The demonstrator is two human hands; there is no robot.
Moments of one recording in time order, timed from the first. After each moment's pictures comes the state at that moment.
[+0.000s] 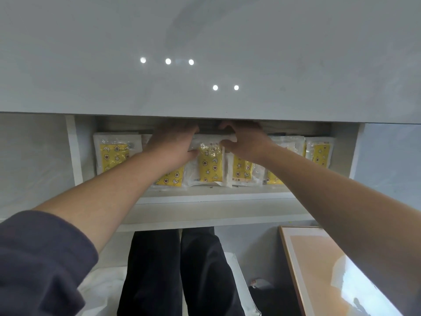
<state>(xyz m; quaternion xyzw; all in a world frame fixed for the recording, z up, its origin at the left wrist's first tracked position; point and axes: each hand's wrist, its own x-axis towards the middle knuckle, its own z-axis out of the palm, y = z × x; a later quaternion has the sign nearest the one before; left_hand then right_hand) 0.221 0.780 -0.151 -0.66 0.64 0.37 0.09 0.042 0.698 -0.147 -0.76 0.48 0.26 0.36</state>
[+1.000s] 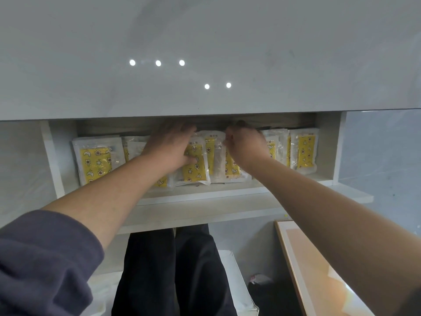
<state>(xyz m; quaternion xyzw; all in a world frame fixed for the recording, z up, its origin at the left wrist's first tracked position) 0.189 0.774 -0.156 -0.64 0.67 0.36 0.11 0.010 0.717 -0.144 -0.75 0.56 0.24 0.28</state>
